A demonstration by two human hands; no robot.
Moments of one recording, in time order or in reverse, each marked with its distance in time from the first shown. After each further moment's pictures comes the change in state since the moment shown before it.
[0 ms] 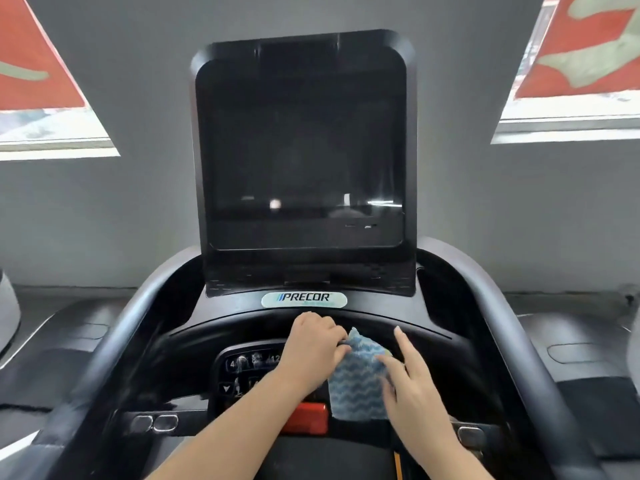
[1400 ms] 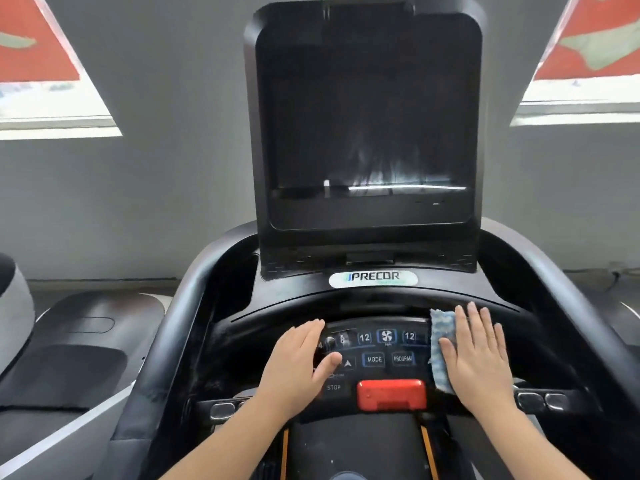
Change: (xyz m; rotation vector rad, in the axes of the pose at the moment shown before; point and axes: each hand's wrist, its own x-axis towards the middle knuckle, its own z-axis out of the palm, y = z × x) left_hand -0.144 -0.148 -0.015 -0.296 -0.176 -0.217; right_hand 0.011 -0.036 0.065 -0.523 -0.121 0.358
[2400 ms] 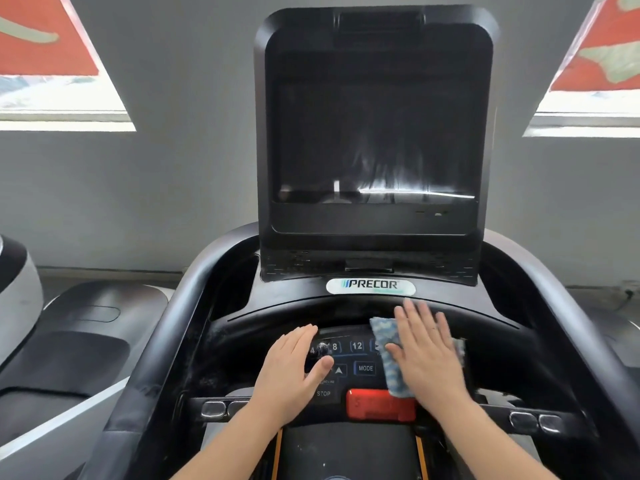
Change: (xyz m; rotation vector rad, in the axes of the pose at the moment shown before) left_hand -0.003 0.012 0.000 -0.110 -0.014 -0.152; right_hand 0.022 -0.050 0.001 -0.083 -0.039 -0.370
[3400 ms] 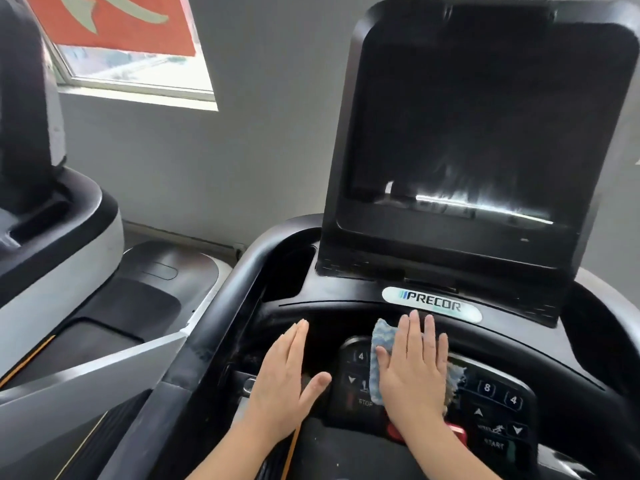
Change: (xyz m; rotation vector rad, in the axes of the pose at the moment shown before) left_hand -0.052 -0.055 -0.008 -0.027 0.331 -0.055; right_hand 0.026 -0.111 0.003 0.087 0.050 0.046
